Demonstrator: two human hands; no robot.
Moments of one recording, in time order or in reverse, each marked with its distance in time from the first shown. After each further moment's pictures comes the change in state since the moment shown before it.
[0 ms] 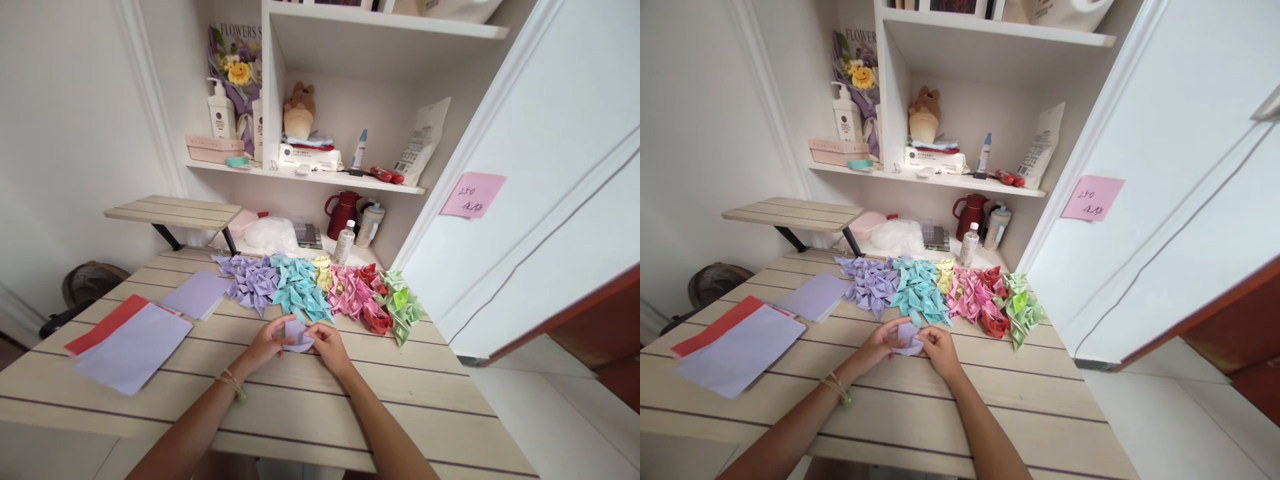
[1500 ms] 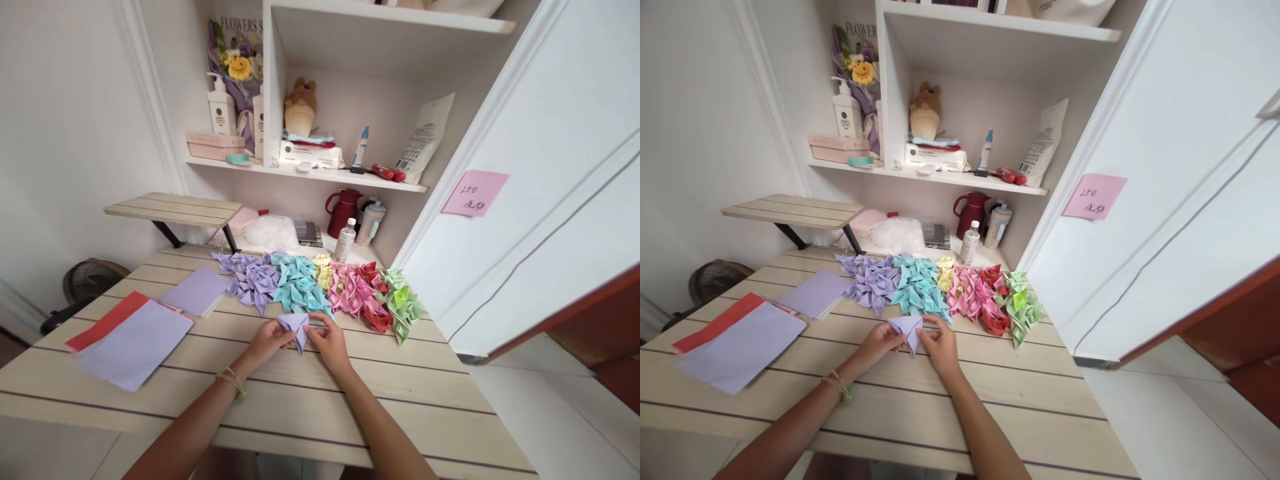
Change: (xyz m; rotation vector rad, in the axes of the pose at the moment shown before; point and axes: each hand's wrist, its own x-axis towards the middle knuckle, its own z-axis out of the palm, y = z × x) left_hand 0.003 -0.007 0.003 0.019 0.056 0.002; right_hand 0.001 0.005 0.004 -0.058 0.208 0.013
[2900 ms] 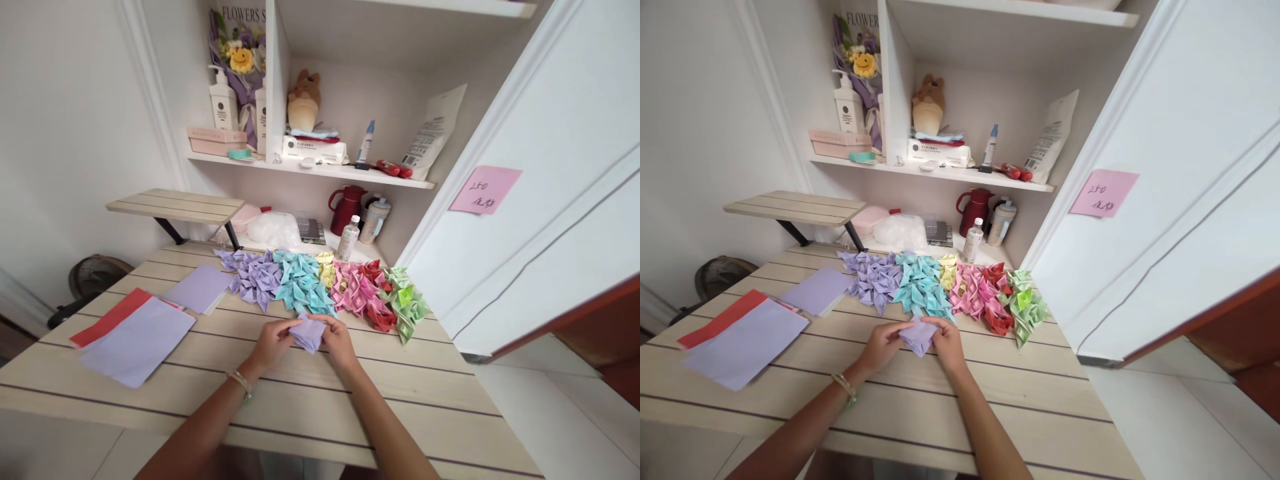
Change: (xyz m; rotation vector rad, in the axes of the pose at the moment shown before) left_hand -0.009 0.004 0.010 0.230 0.095 0.196; right_hand 0.000 -0.007 -0.005 0.082 -0.061 0.048
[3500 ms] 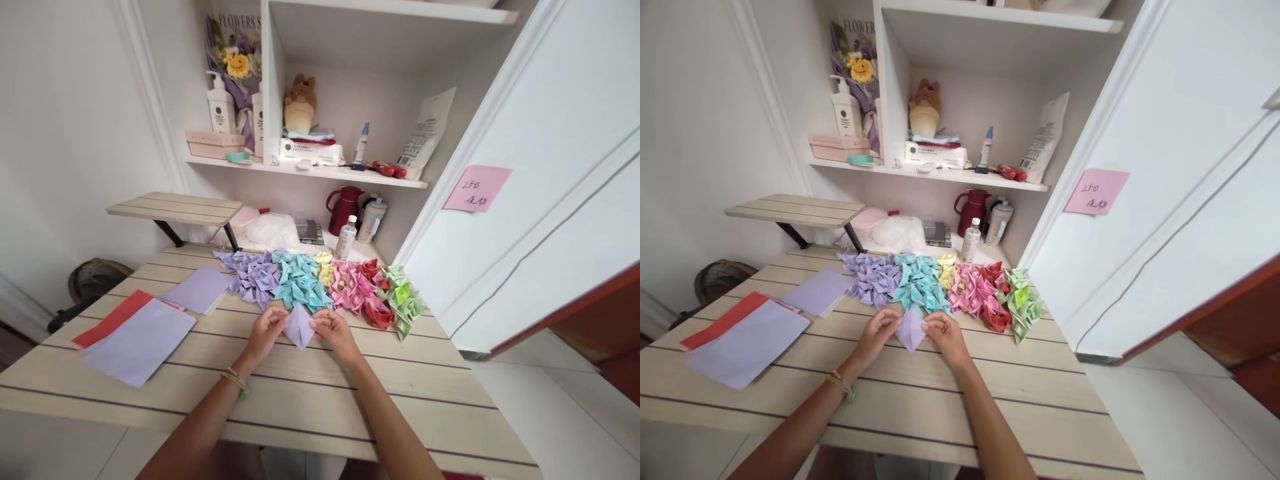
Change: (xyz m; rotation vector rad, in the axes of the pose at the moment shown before) left_hand 0.005 -0.001 -0.012 -0.104 0.088 -0.018; right_hand 0.000 -0.016 -0.005 0.147 -0.107 0.031
